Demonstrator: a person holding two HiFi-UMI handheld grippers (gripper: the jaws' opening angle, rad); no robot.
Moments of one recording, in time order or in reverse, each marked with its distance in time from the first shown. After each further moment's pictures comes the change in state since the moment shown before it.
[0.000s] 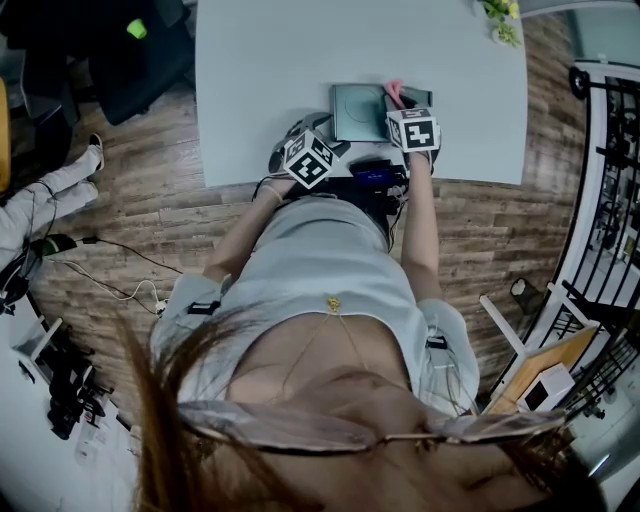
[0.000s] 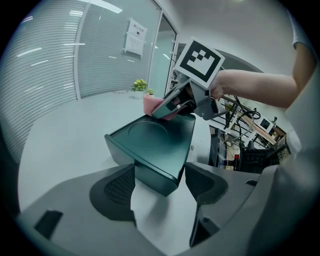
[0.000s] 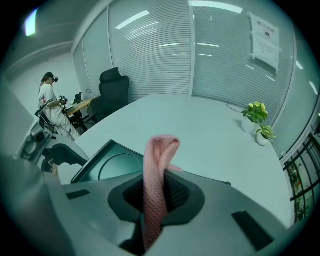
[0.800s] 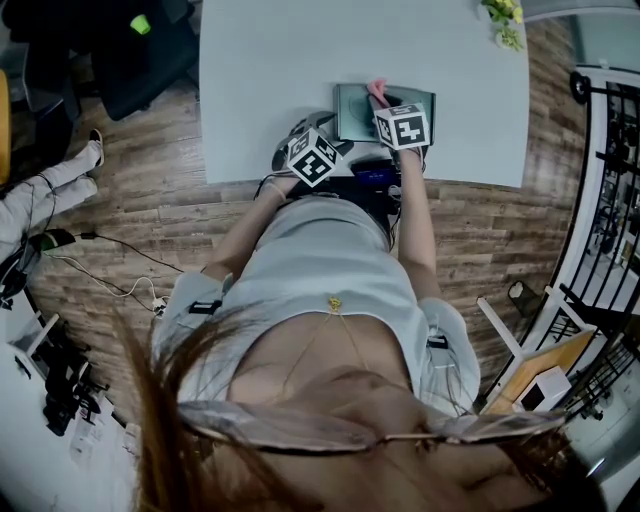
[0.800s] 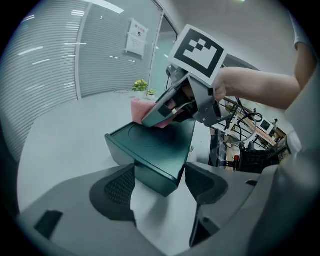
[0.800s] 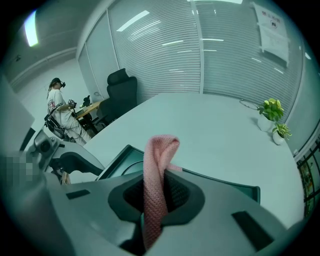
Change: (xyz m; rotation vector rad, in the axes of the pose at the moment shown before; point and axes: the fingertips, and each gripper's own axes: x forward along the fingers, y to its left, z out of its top) left arm -0.003 -0.001 0.000 -0.012 -0.009 0.002; right arm 0.010 0.048 0.014 0.007 0.007 0.115
